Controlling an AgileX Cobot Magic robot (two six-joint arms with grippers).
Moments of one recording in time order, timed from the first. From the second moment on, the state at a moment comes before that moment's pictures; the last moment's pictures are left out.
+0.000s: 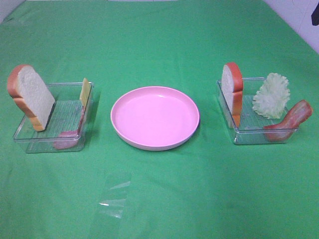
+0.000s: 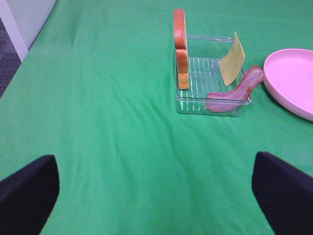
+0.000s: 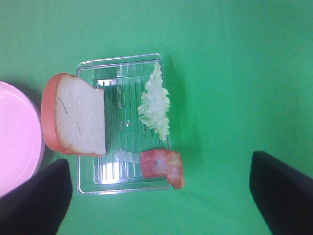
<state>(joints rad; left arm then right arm) 0.10 -0.01 -0.52 -0.07 1.08 -0.02 -0.07 1.51 -1.40 0.14 0.97 -0.07</state>
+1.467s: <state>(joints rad) 0.10 -0.01 -0.52 -0.07 1.08 -0.02 0.32 2.09 -1.75 -0.06 1.13 0.22</state>
